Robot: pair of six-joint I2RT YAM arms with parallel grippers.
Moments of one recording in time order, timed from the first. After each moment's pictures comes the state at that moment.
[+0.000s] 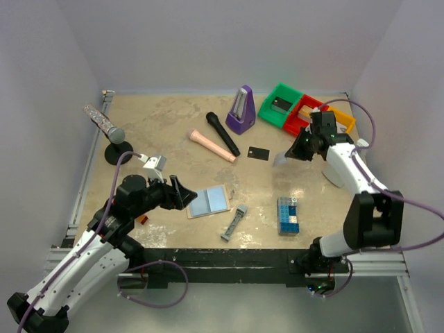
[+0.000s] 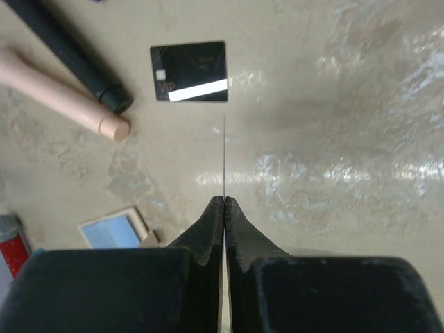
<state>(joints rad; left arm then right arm) -0.57 0.55 0.55 -0.40 0.18 -0.58 0.08 1.40 1.09 -0.59 -0.21 0.52</state>
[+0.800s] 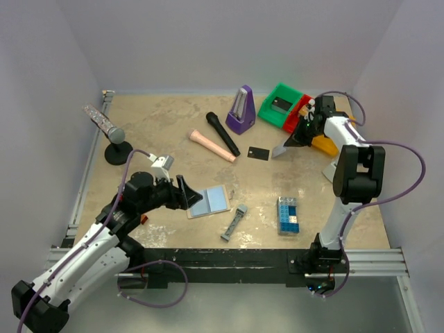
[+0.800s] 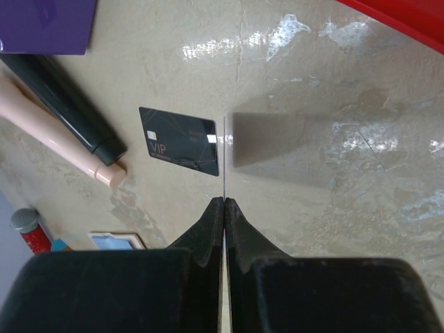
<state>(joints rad) -0.57 0.64 0.51 -0.31 0.26 -0.63 -0.05 1.91 1.46 -0.64 -0.40 0.41</state>
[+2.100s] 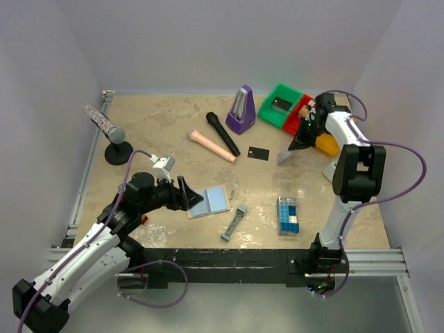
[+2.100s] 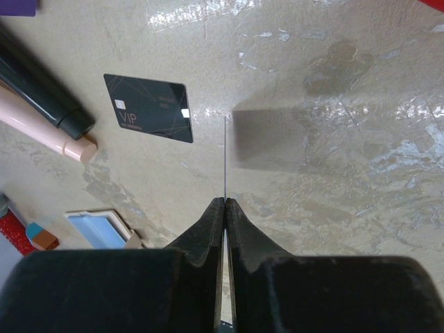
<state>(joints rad) -0.57 0.64 0.49 -0.29 0.28 -0.63 -0.05 1.94 1.58 -0.87 -0.36 0.32</state>
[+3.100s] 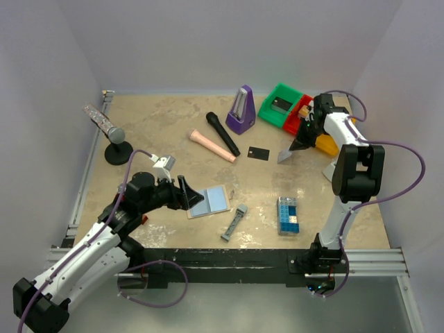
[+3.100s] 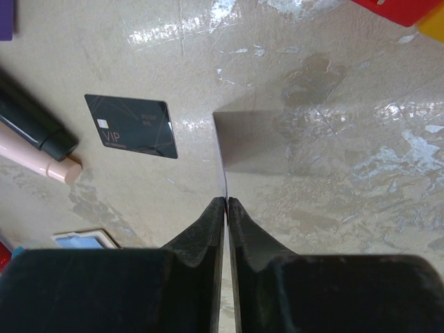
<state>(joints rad) -0.57 0.66 0.49 -0.27 0.28 -0.63 -0.04 1.94 1.56 -0.83 -0.28 0.35</state>
